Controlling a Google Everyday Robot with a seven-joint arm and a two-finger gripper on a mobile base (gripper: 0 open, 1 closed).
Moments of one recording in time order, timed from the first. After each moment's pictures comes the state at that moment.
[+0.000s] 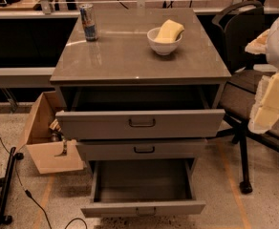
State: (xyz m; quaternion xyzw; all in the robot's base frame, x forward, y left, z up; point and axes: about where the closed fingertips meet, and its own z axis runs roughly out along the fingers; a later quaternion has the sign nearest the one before) arm 0.438 -0.216 0.979 -0.60 0.78 -0.04 0.16
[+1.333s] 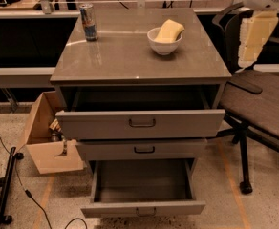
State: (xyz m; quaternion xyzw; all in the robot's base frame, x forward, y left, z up) arm 0.566 -0.212 1.038 -0.71 0.65 -0.17 0.20
